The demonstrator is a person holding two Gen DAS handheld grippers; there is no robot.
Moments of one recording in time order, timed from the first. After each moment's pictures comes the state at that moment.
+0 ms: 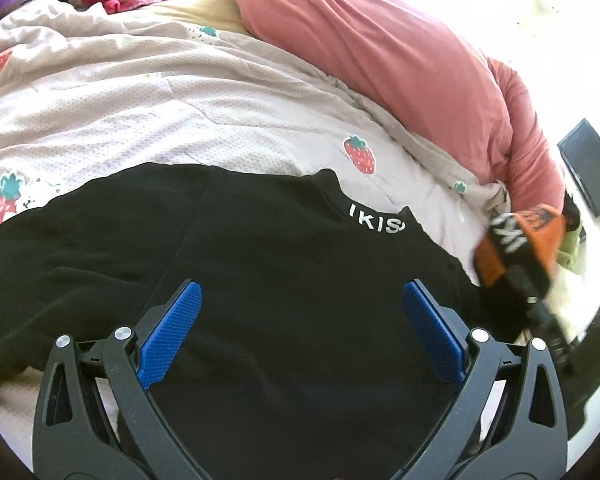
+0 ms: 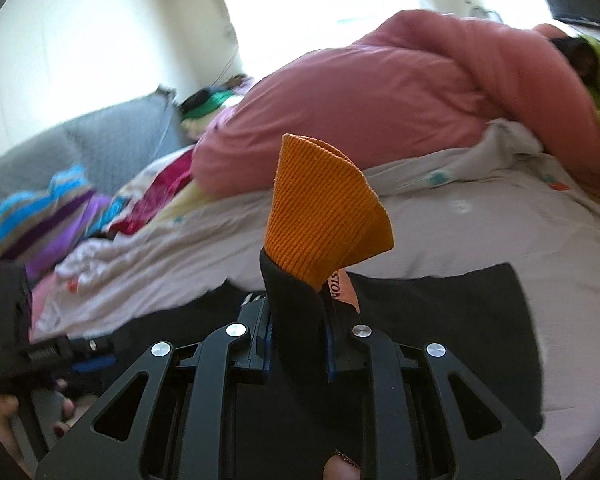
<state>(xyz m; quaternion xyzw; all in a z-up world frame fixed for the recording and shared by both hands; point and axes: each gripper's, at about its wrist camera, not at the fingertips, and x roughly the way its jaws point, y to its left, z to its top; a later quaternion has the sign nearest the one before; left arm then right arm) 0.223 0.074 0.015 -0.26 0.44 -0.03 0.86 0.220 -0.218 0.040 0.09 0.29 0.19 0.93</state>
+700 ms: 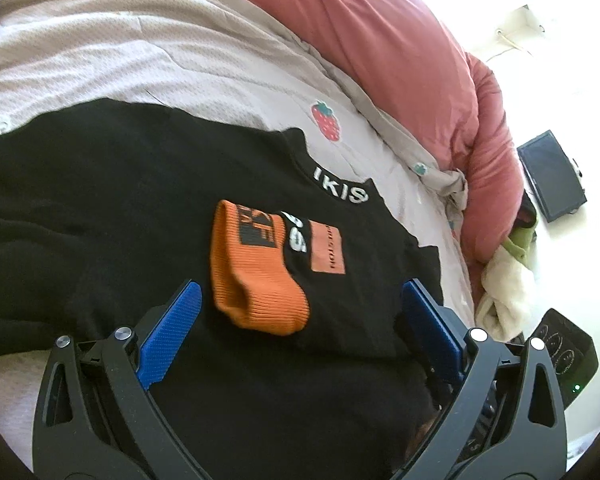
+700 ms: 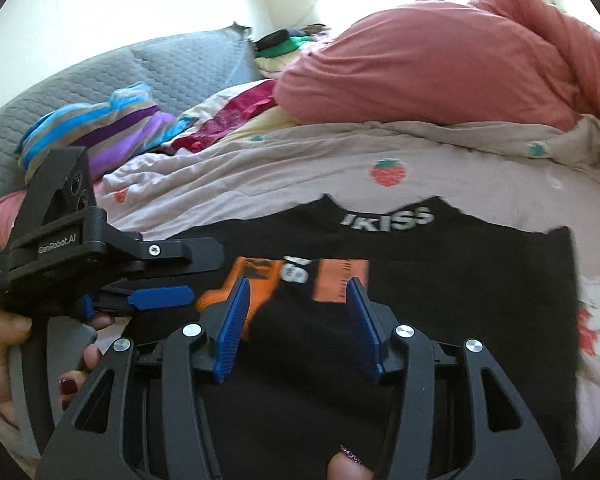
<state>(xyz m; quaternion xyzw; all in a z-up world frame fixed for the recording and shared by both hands) 0.226 0.071 -0.017 -0.34 0.45 -0.12 0.82 0.186 -0.151 0.005 0.03 0.34 0.29 0.89</state>
